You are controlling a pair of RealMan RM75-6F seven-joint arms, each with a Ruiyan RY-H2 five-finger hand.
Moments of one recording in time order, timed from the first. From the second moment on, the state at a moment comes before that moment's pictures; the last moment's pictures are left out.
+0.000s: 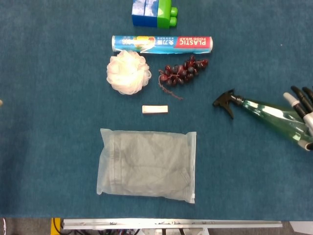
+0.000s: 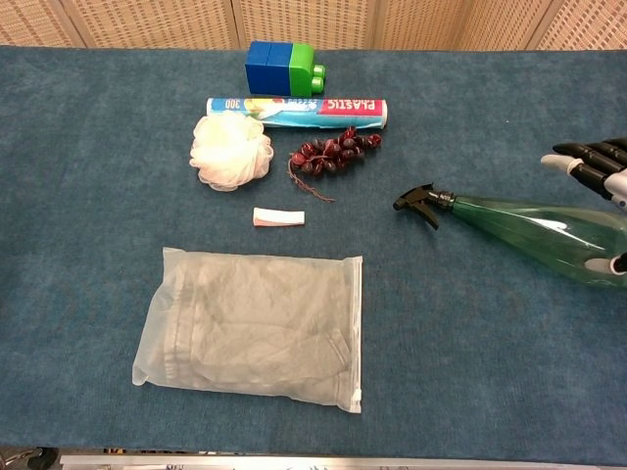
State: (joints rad) left arm -0.08 -1.08 -0.03 -1.68 1.51 1.49 0.08; right arm 0.24 -1.22 -0.04 -1.57 -1.56 1.20 -0.32
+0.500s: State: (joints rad) left arm -0.08 -1.08 -0.03 -1.68 1.51 1.49 0.09; right arm 0.24 -1.18 -0.03 -1.57 -1.54 1.24 -0.34
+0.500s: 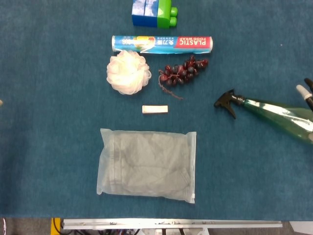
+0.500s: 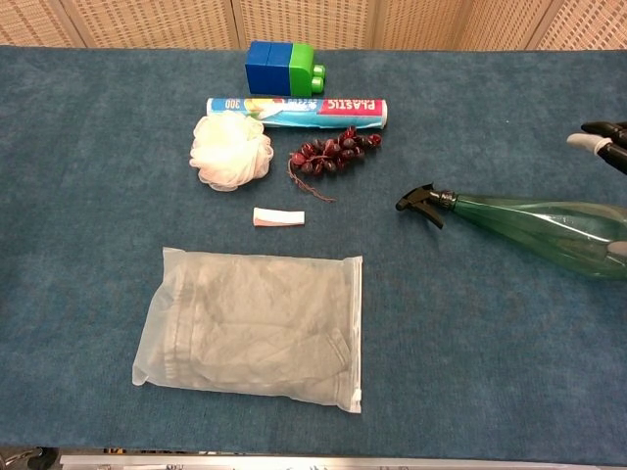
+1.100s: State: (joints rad) left arm -0.08 -1.08 -0.03 -1.68 1.51 1.49 0.08; right arm 0.24 -1.18 -0.07 -1.63 -1.62 1.25 -0.31
